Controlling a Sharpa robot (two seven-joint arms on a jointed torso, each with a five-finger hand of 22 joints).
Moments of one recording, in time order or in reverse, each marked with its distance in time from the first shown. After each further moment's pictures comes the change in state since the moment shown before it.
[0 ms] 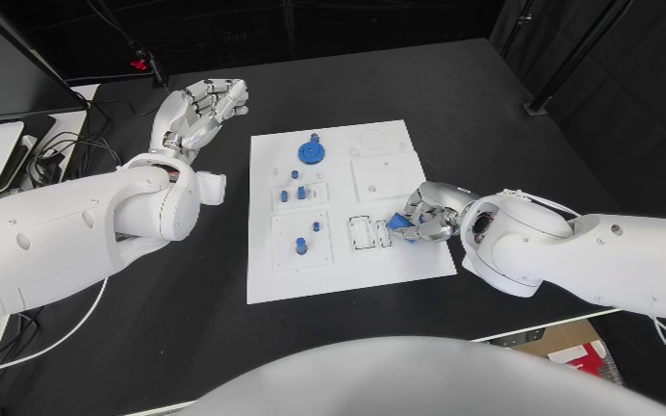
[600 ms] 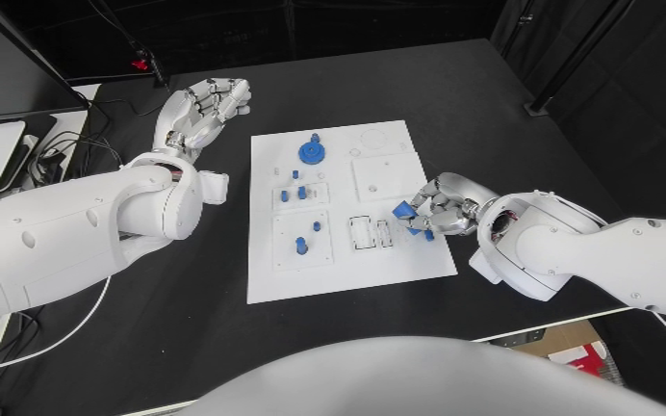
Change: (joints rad) left arm -0.001 0.011 0.000 -0.008 0.000 0.001 0.000; left_hand 0.000 0.000 0.000 0.000 0.000 0.000 0.000 0.000 0.000 0.000 0.000 0.000 0.000 0.000 0.000 0.000 0.000 0.000 0.000 0.000 0.000 -0.001; right arm 0.018 -0.086 0.002 0.073 0.224 -0.150 0.105; right_hand 0.006 -0.005 0.010 -0.002 0.032 0.007 0.007 -0.020 -0.002 0.000 0.000 0.000 0.000 0.000 0.000 0.000 0.000 0.000 0.000 0.000 0.000 0.000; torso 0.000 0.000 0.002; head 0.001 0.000
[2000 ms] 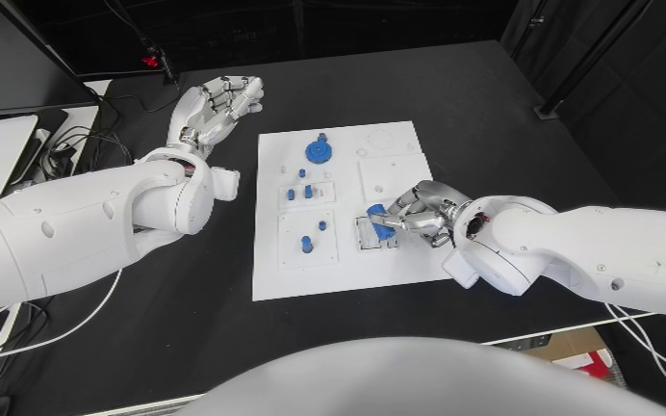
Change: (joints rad) left arm 0.000 0.011 0.000 -0.005 0.000 0.002 0.000; left_hand 0.000 0.000 -0.003 0.003 0.000 0.000 0.000 0.000 0.000 0.000 0.000 0.000 0.000 0.000 0.000 0.004 -0.003 0.000 0.000 0.000 0.000 -0.001; right arm 0.010 0.134 -0.001 -0.070 0.330 0.019 0.101; right_hand -0.079 0.040 -0.070 0.057 0.038 0.024 0.009 -0.048 -0.022 0.000 0.000 0.000 0.000 0.000 0.000 0.000 0.001 0.000 0.000 0.000 -0.012 0.000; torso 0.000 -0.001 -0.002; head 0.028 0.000
